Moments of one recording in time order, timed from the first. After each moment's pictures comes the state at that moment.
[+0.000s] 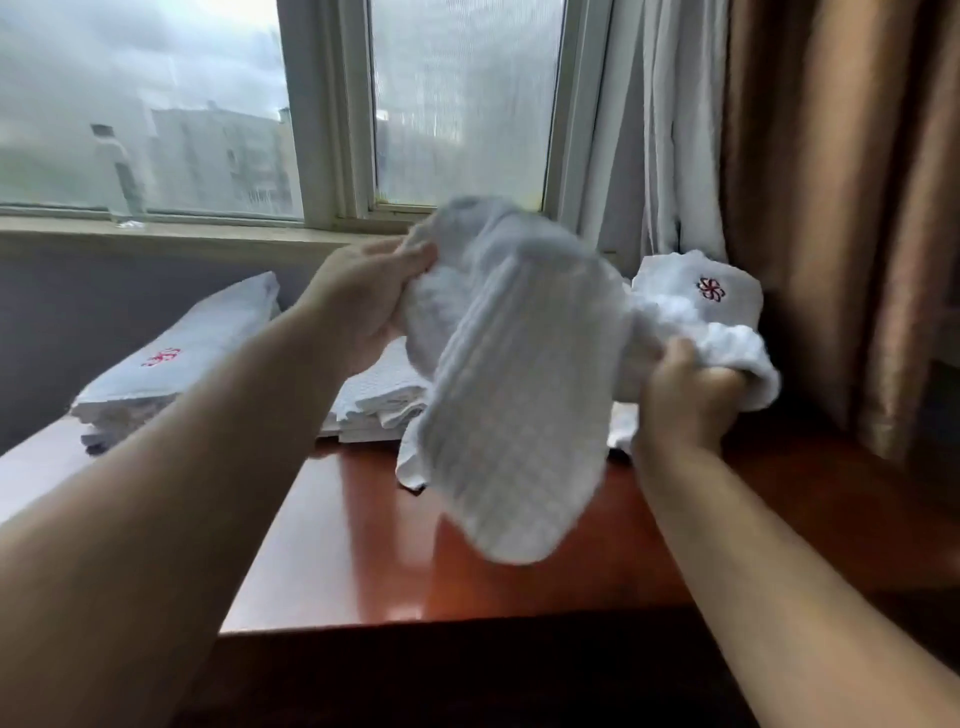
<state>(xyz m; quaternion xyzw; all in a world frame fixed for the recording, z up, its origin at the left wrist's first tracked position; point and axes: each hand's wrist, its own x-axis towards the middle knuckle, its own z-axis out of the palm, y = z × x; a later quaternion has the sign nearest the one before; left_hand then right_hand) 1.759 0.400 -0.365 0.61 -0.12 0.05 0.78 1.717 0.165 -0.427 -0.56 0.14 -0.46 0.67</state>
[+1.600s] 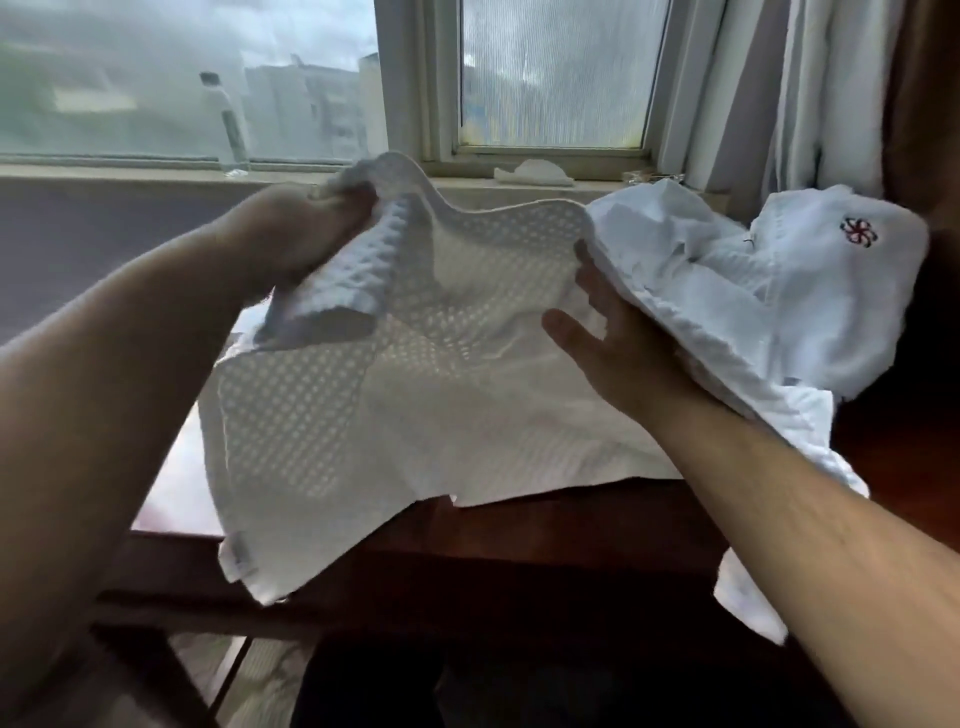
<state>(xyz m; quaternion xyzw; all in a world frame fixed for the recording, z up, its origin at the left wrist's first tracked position) 1.740 0.525 -0.375 0.90 -0.03 0.16 0.40 1.755 0.238 -0.468 -0.86 -0.18 -0.19 0.45</state>
